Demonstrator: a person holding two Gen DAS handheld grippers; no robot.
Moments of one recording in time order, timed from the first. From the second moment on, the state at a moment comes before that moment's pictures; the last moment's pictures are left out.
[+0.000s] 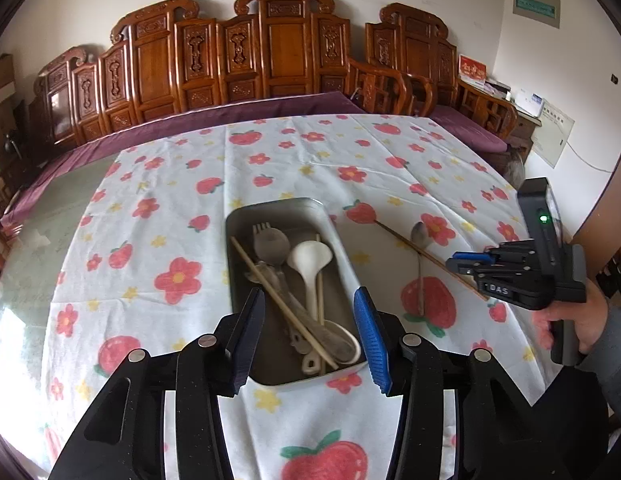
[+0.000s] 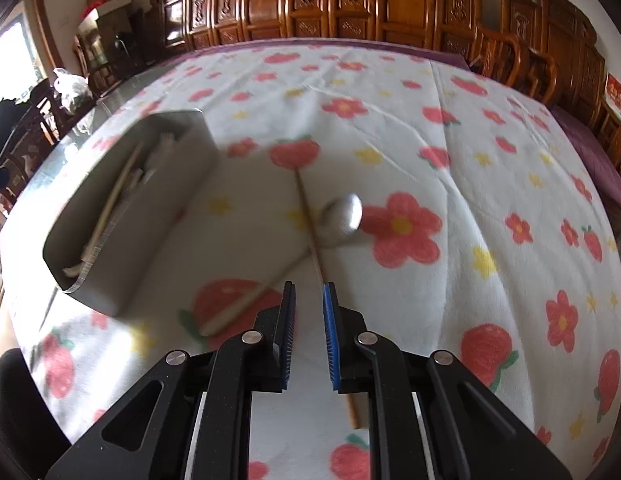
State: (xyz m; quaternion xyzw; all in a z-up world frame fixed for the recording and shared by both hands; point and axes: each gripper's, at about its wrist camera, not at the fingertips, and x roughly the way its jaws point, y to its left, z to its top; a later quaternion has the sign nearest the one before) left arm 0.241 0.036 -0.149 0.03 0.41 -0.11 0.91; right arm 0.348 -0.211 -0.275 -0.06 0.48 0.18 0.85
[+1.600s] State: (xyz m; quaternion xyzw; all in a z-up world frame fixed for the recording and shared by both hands) left arm 0.346 -0.138 -0.234 0.07 0.47 -0.19 0.86; right arm 0.311 -0.335 -0.286 -0.02 0.48 0.16 0.86
